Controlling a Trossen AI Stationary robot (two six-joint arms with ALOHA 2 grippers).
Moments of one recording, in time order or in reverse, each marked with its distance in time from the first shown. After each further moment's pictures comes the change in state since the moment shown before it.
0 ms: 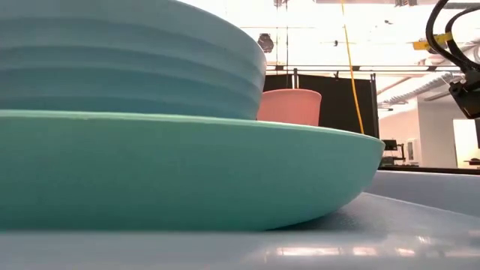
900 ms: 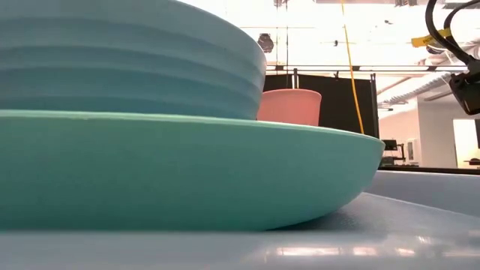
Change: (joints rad) left arm 0.000 0.000 0.000 0.000 -0.001 0.000; right arm 0.000 -0.002 0.004 0.019 0.000 -0.074
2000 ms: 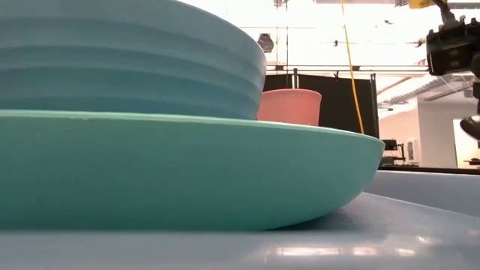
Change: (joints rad) left arm 0.000 0.000 0.000 -0.008 -0.001 0.002; right arm 0.000 -0.129 -0.003 0.129 0.305 -0.113
